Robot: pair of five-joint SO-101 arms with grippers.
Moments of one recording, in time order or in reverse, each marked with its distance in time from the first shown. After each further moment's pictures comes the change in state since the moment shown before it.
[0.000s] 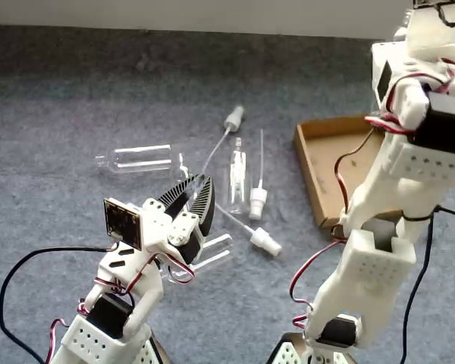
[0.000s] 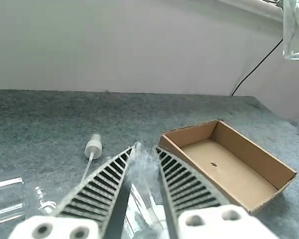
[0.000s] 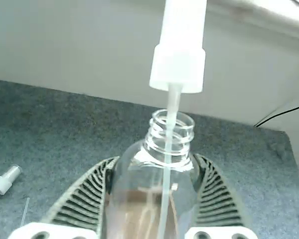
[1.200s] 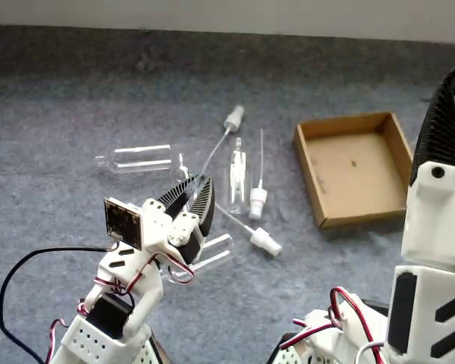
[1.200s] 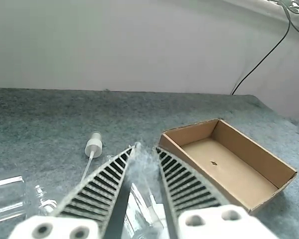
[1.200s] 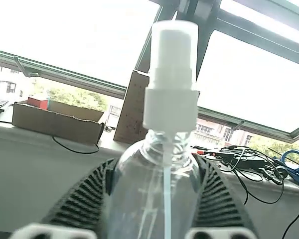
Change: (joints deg) left arm 0.0 0.0 0.0 0.4 0.0; right arm -0.1 -34.1 -2.9 0.1 -3.2
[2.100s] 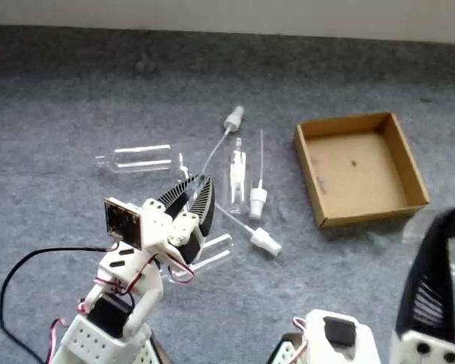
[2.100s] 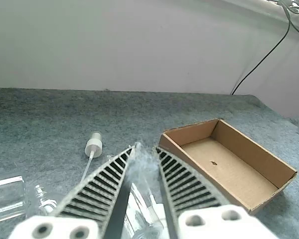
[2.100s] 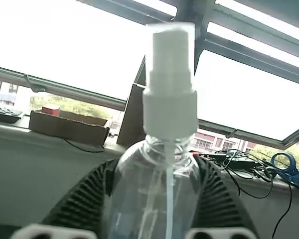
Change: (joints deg) left arm 0.0 0.0 0.0 0.0 0.0; right arm -0.2 -30.6 30.9 0.0 -0.3
